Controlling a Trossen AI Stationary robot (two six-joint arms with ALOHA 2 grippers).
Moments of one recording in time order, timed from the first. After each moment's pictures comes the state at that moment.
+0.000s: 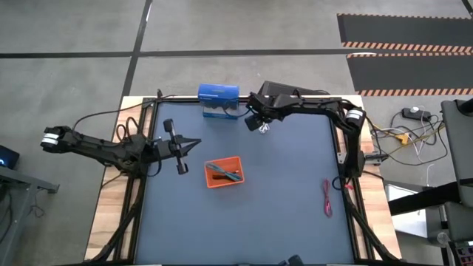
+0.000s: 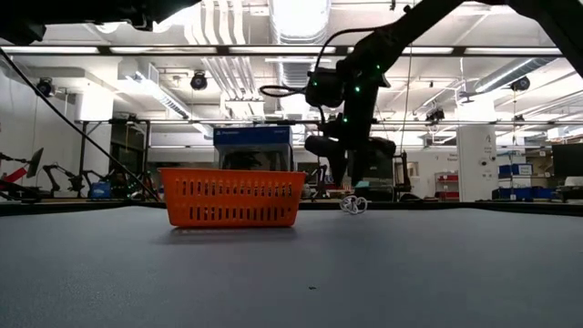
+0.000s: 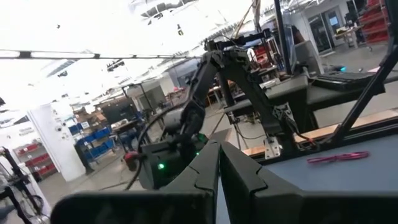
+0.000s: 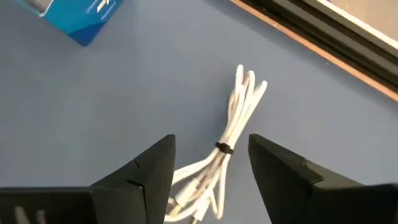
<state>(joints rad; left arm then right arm) -0.13 0.74 0.36 0.63 -0.35 0.48 -0.47 1.97 1.44 -0.70 0.26 0.54</state>
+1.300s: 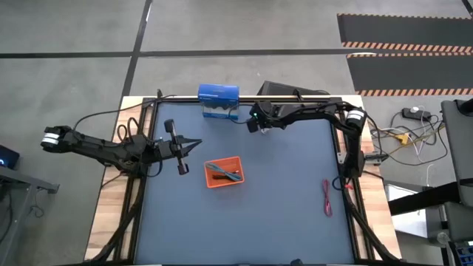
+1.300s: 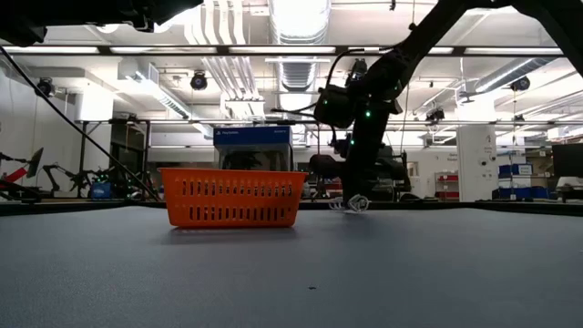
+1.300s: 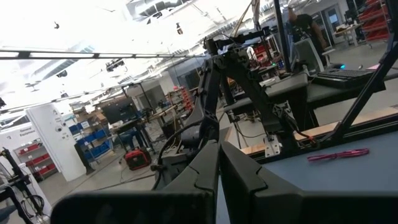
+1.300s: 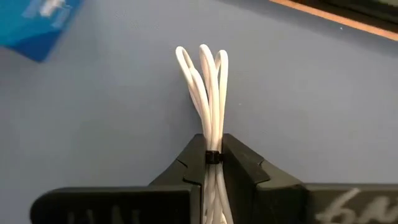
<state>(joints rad) -0.13 0.75 0.36 0.65 -0.35 0.48 -0.46 1.96 1.22 -0.40 0.32 0.70</state>
